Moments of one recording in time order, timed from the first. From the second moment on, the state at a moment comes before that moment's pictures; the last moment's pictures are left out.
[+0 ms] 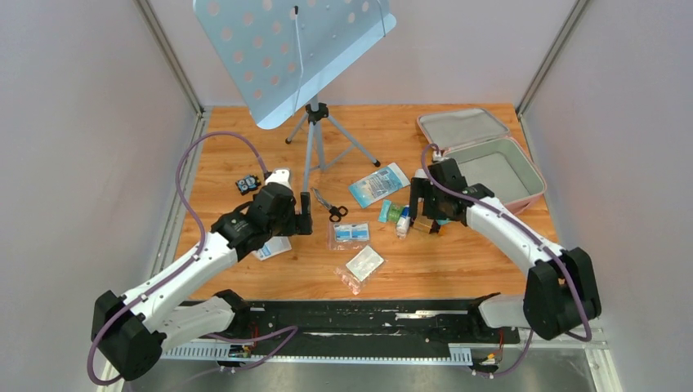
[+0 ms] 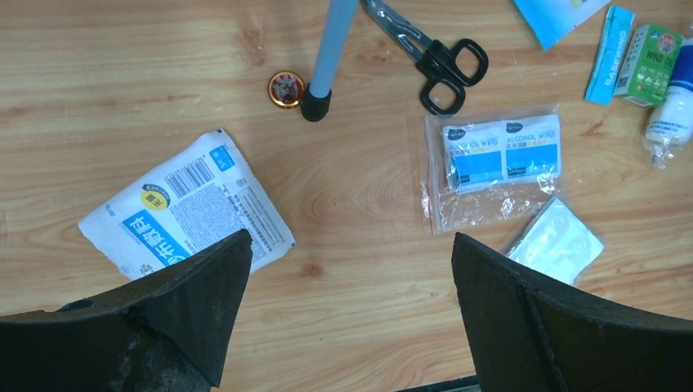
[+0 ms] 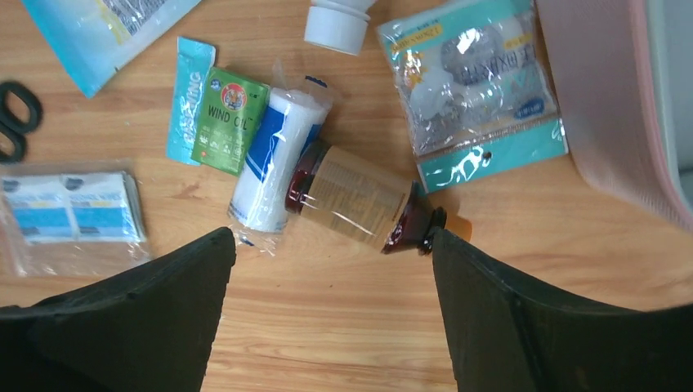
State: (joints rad) left arm -0.66 1.00 0.78 -0.59 -0.27 -0.55; right arm 0.40 1.29 0.87 -0.54 0.11 0.49
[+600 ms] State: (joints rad) left arm -0.66 1.06 0.85 -0.58 -0.29 -0.51; right arm 0.40 1.60 1.02 -0.65 0.04 0.04
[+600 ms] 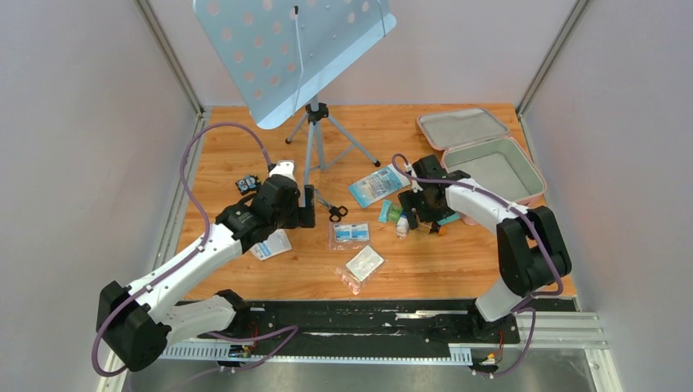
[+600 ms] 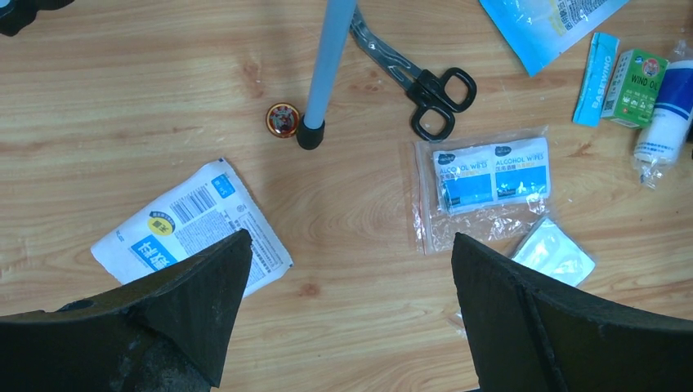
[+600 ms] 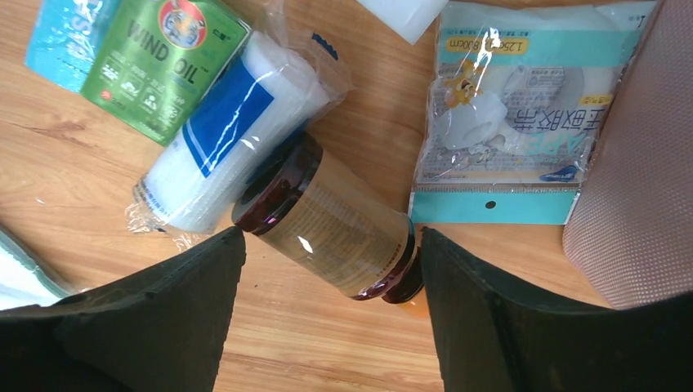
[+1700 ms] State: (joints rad) left arm -0.66 1.12 0.88 -0.57 -0.27 -0.51; right arm 0.44 1.60 1.00 -0.69 -0.01 0.15
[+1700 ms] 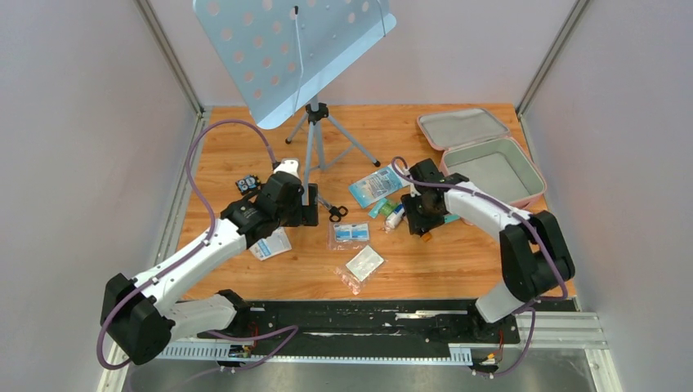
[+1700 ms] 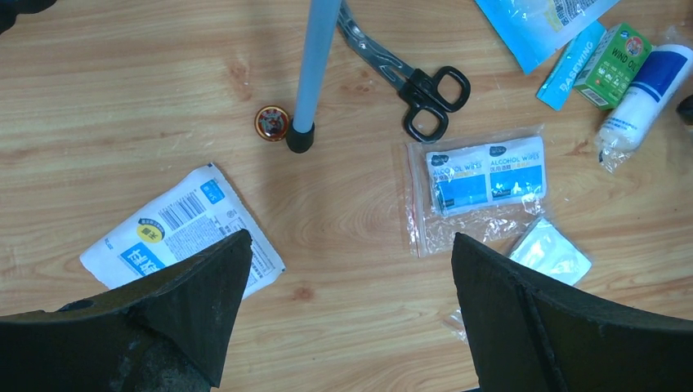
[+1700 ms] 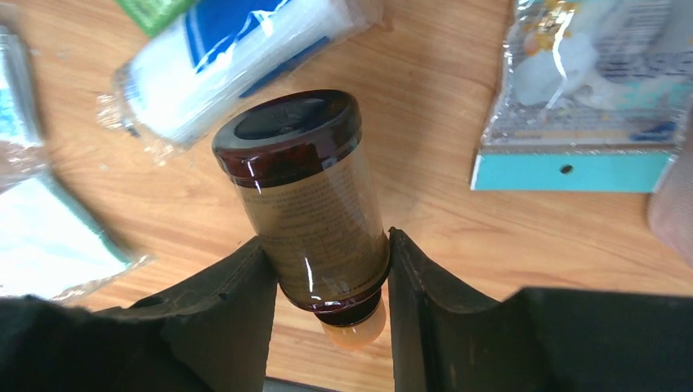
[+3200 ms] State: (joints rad) left arm -0.66 1.06 0.92 -0.58 -0.25 -0.48; right arm -0.16 1.56 1.18 -0.45 -0.04 0.31
